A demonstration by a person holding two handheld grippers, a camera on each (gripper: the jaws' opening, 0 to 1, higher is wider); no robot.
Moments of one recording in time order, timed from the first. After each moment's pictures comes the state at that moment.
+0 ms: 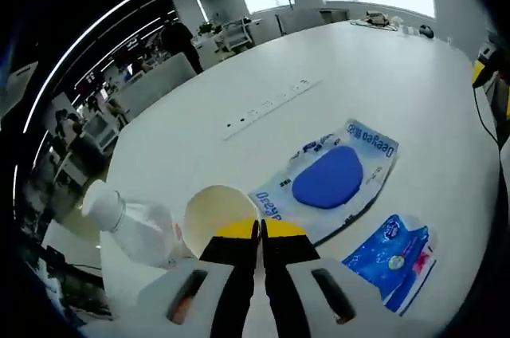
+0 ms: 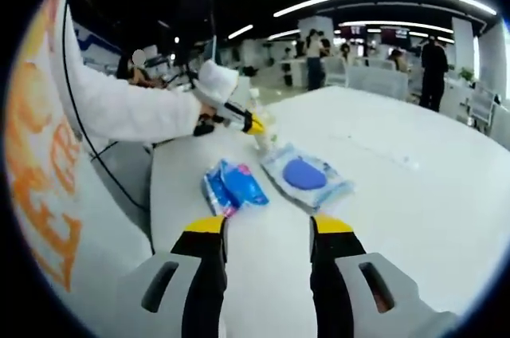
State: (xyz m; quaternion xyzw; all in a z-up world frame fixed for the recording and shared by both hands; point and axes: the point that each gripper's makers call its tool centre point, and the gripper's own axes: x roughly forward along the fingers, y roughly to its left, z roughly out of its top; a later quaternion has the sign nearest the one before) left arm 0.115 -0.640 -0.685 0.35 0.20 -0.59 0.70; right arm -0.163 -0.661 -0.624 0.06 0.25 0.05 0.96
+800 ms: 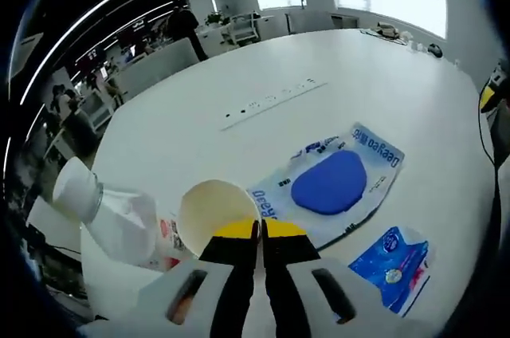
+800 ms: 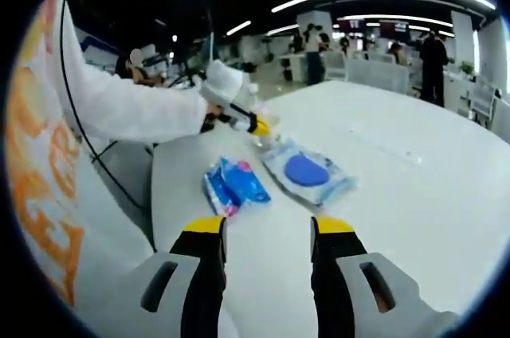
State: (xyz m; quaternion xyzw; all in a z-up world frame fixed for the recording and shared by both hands) left arm 0.118 -0.647 -0.698 0.31 0.24 -0.59 0.70; right arm -0.160 -0.657 -0.628 0.07 0.26 0.05 0.96
